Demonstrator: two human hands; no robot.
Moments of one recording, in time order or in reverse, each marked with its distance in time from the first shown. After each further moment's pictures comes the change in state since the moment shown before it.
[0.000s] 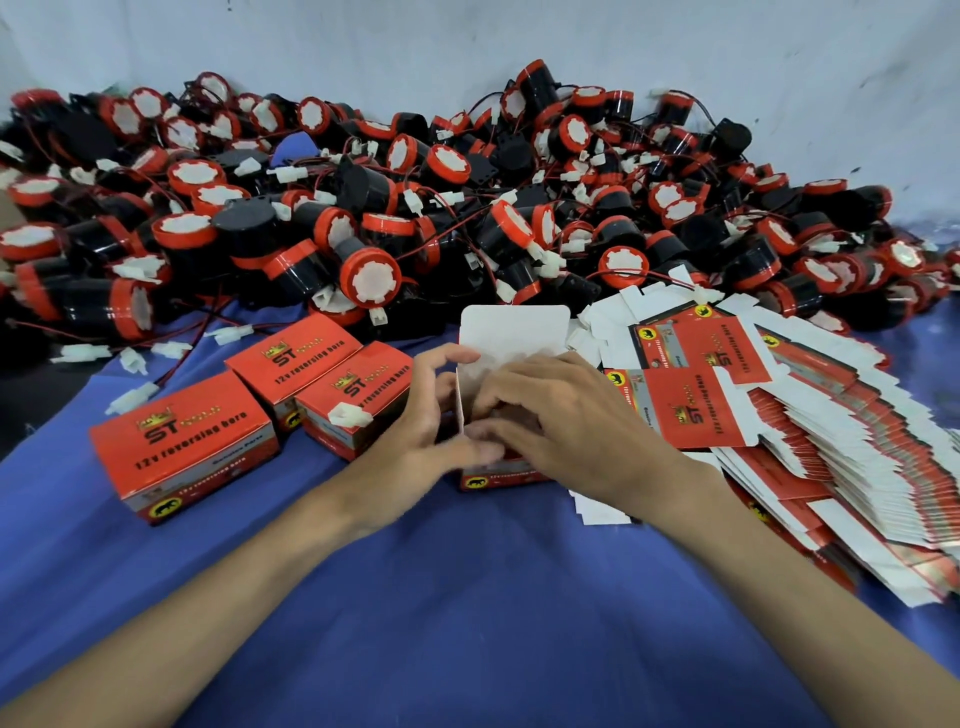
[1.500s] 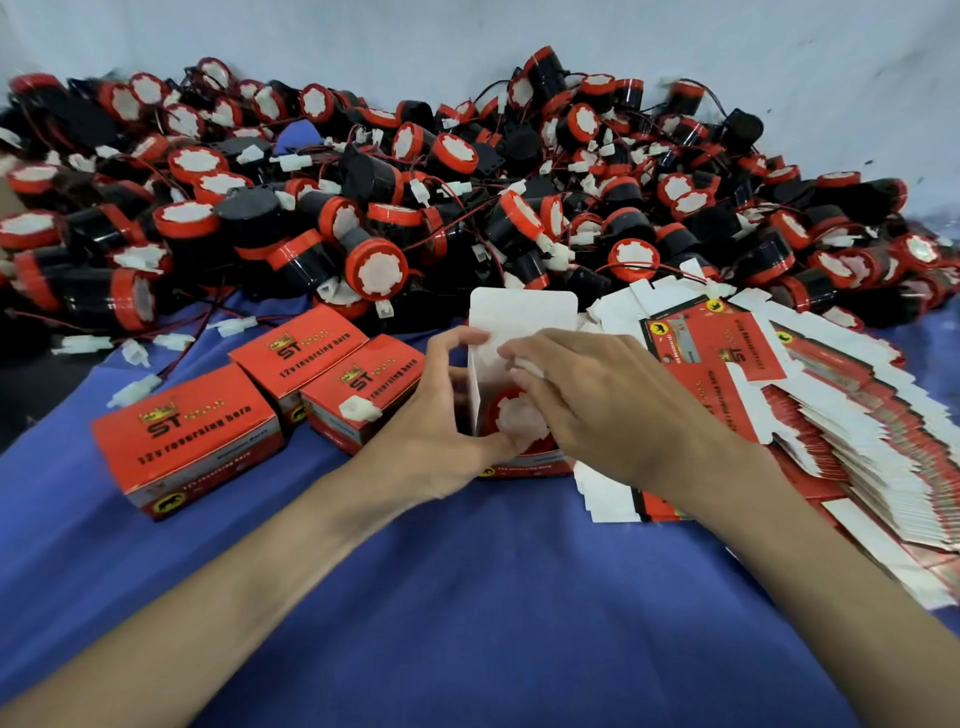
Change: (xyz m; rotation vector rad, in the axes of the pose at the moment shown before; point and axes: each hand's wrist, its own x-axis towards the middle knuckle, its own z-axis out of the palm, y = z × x) left_hand 0.005 0.027 0.011 0.105 0.126 -0.183; right_hand 0.004 0.003 -0.017 -0.193 -0.050 0.048
